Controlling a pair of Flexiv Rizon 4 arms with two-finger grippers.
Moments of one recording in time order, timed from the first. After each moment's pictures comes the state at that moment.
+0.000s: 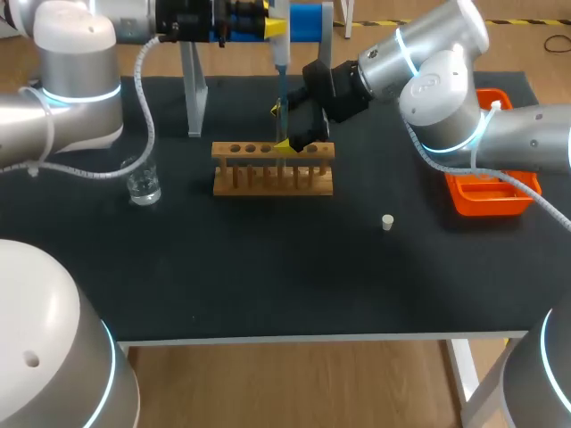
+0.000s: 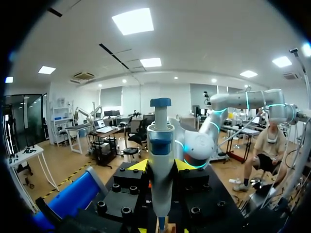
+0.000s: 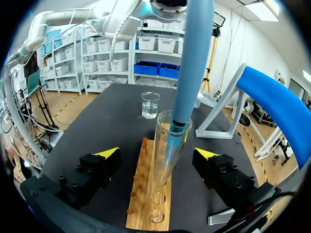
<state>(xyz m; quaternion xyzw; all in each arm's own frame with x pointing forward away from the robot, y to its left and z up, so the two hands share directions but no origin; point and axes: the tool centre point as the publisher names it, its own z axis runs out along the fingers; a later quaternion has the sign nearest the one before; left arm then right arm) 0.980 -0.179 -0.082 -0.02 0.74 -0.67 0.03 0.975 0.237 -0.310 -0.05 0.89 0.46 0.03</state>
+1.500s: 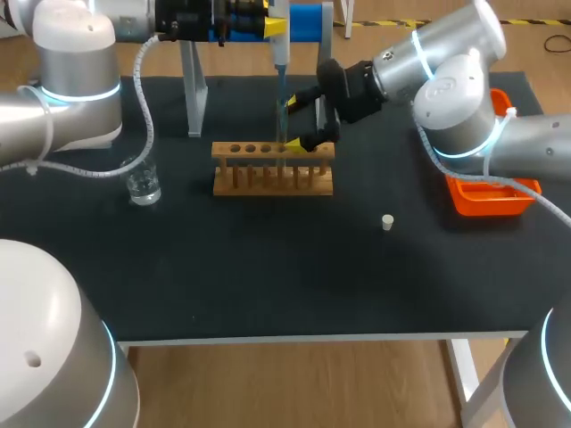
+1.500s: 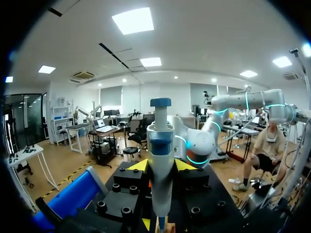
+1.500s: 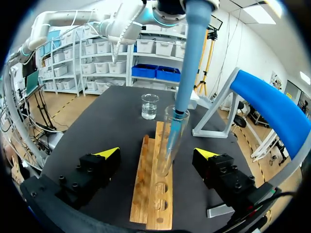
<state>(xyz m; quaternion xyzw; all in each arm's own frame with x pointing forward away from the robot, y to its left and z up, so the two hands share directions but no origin) 0.979 -0.179 -0.082 -0.02 0.75 -0.66 0.02 0.967 0.214 -0.300 -0.05 0.88 0.47 0.04</state>
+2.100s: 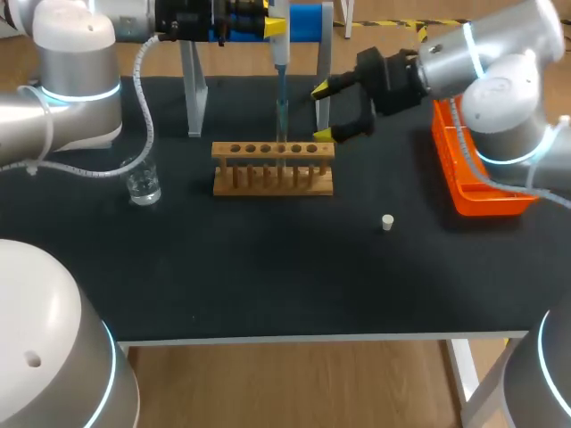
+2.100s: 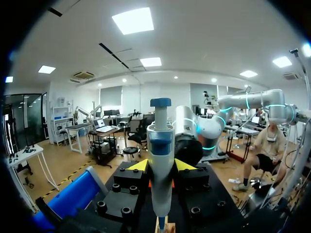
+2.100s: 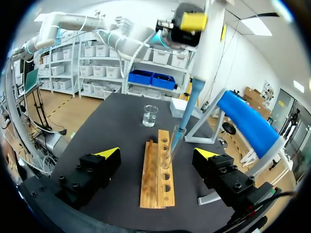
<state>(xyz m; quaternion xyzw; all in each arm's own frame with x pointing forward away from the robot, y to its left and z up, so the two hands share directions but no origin) 0.979 -0.179 -0.082 -0.02 0.75 -0.66 0.02 0.938 0.161 -0.238 -0.05 0.86 0.50 0.09</state>
